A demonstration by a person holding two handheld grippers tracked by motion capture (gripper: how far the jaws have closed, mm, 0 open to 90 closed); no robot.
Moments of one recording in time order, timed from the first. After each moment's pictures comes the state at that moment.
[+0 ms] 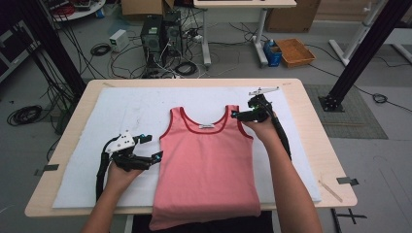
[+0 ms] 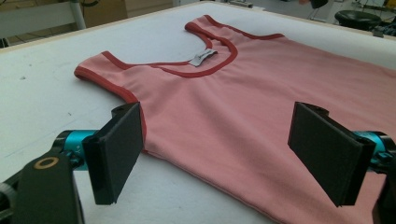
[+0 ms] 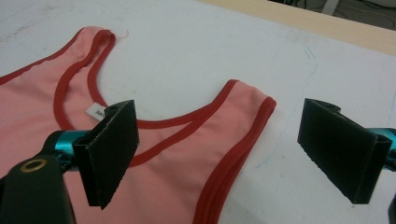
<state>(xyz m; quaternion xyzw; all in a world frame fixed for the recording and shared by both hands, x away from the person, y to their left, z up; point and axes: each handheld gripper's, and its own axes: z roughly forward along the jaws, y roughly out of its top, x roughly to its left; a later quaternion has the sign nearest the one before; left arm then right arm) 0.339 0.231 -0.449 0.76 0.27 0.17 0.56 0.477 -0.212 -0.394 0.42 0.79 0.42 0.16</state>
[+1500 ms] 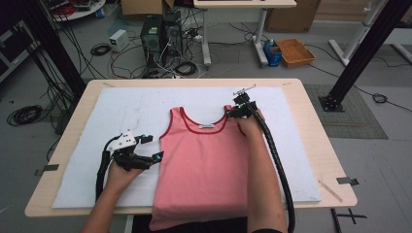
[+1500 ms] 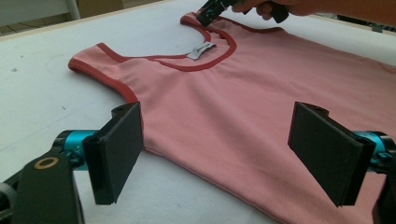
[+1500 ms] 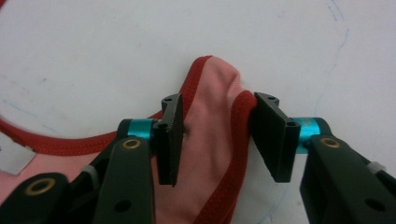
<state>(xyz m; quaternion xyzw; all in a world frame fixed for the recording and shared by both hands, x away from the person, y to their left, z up) 0.342 0.229 -0.449 0.77 0.28 0.16 0.55 0.531 -0.177 -0.439 0.45 0.82 0.32 0.16</state>
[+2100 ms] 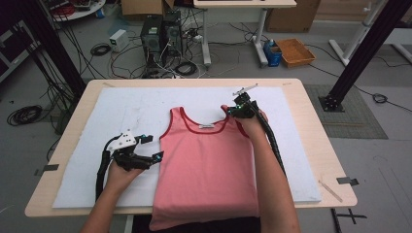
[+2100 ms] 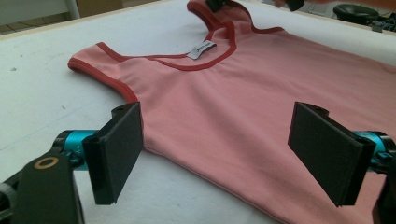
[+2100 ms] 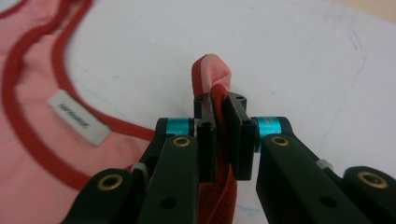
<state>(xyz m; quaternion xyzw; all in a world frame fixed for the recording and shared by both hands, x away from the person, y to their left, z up) 0.342 0.229 -0.449 0.77 0.28 0.16 0.55 0.506 -0.177 -0.412 0.40 0.83 0.35 0.15</state>
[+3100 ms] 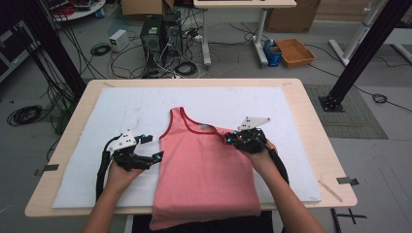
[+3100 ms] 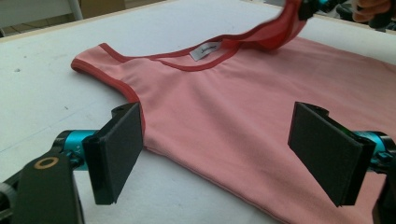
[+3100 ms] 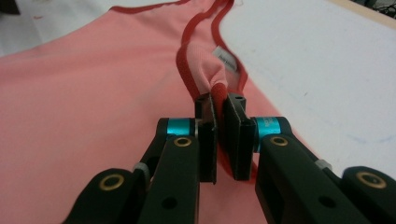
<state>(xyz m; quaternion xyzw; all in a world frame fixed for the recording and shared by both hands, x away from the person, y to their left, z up) 0.342 0.229 -0.449 0.77 0.28 0.16 0.55 0.371 -0.185 -0.411 0.28 0.84 0.43 0.16</state>
